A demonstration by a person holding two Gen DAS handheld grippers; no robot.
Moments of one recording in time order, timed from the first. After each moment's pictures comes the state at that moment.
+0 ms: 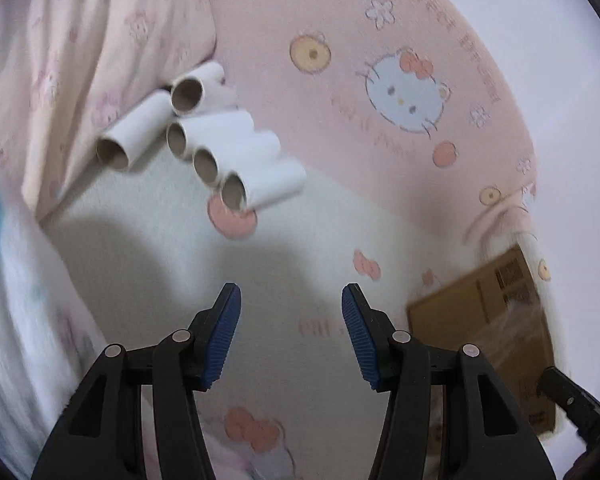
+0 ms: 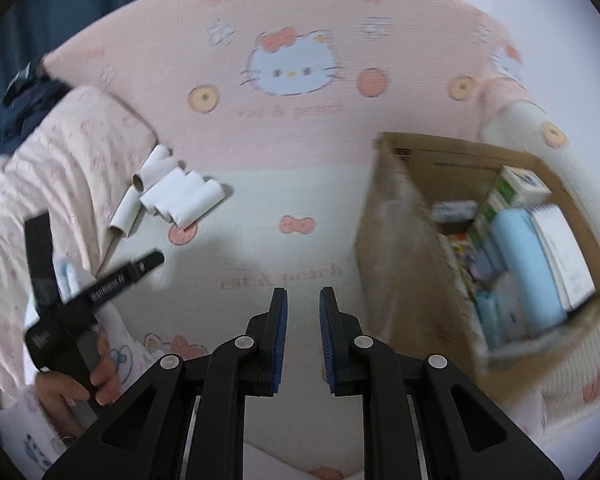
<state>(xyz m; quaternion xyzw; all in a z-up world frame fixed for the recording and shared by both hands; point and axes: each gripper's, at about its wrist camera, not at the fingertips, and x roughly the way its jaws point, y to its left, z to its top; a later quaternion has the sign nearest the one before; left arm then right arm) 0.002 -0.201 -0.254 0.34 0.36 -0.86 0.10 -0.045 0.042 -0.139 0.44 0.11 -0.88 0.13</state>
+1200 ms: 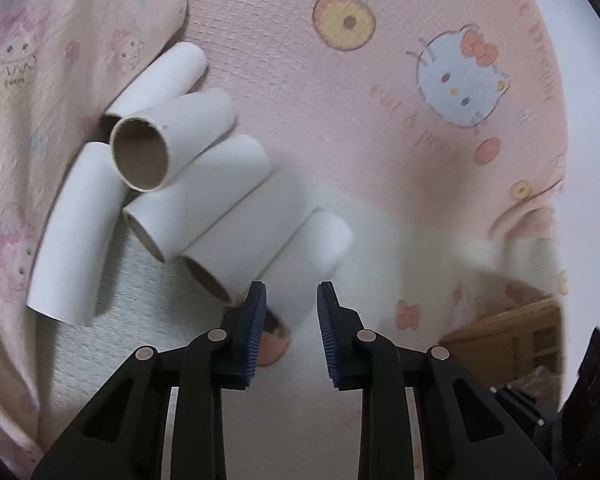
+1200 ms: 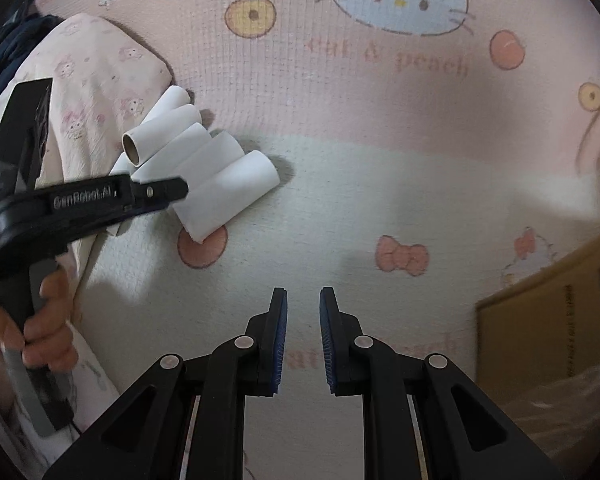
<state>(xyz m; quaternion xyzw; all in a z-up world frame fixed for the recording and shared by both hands) -0.123 -0.302 -0.283 0.45 0.35 -0.82 0.05 -0.176 -0.080 -0.238 0.53 0.13 -0.82 0.18</state>
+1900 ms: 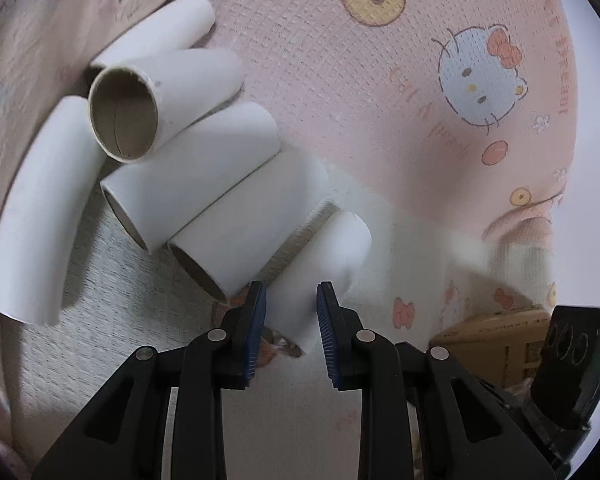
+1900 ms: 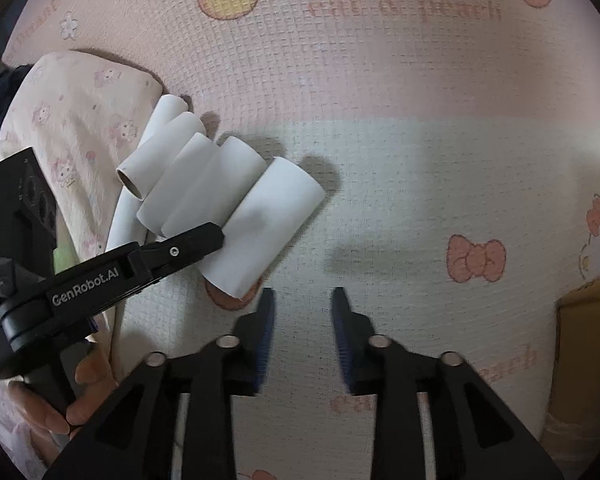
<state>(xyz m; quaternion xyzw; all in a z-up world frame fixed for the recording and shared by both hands) -0.135 -0.309 -0.310 0.47 0.41 -0.78 0.02 -0.217 -0.099 -0.265 0.58 0.03 -0.79 0.21</state>
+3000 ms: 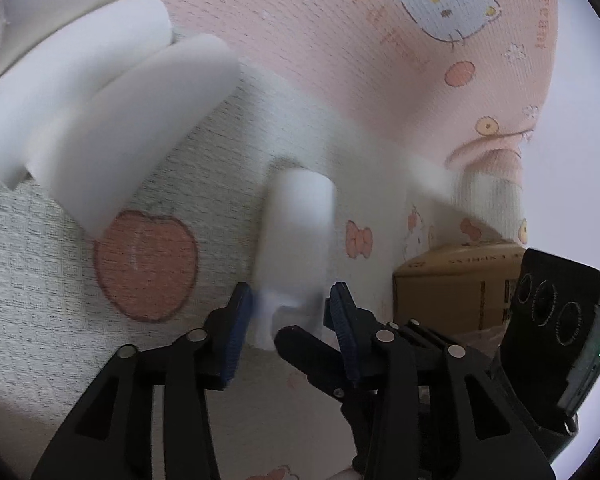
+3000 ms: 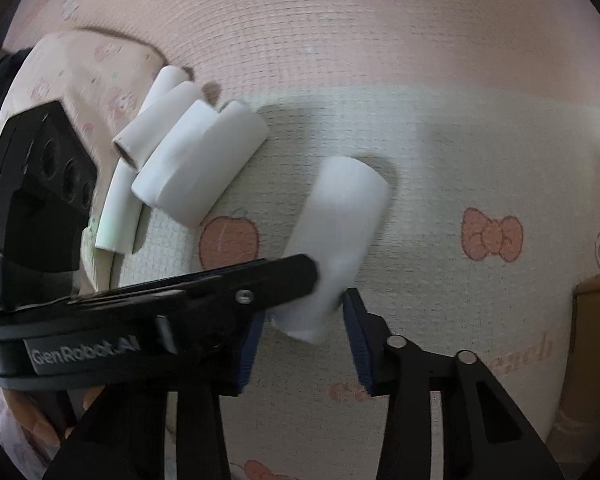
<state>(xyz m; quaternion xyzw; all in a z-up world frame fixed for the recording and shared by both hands) -0.160 -0.249 -0.328 0.54 0.40 -0.73 -0.12 -0.212 -0.101 -0.285 0.60 0.05 -0.76 0.22</state>
